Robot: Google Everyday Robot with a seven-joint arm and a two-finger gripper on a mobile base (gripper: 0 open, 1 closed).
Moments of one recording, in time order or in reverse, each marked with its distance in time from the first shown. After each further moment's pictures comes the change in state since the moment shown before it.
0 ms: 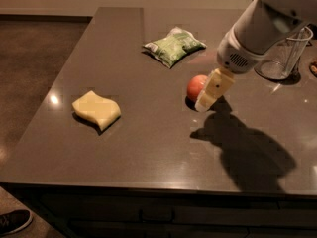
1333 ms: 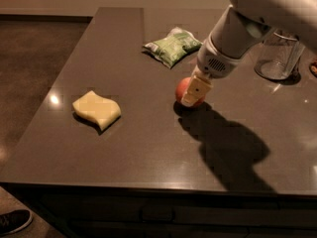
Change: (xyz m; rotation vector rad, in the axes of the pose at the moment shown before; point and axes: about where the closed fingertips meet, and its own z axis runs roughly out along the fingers) arm -0.028 0.016 0.032 -0.062 0.006 -0.039
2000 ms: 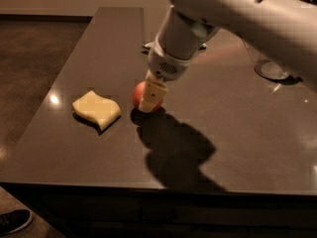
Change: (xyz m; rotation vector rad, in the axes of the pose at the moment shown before) arm -0.087 0.058 0.023 -0.064 -0.041 -0.204
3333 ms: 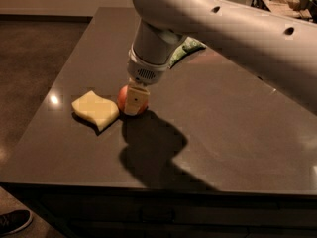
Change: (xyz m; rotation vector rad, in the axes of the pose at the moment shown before) arm -0.034 0.003 0.036 -0.008 0.035 -0.095
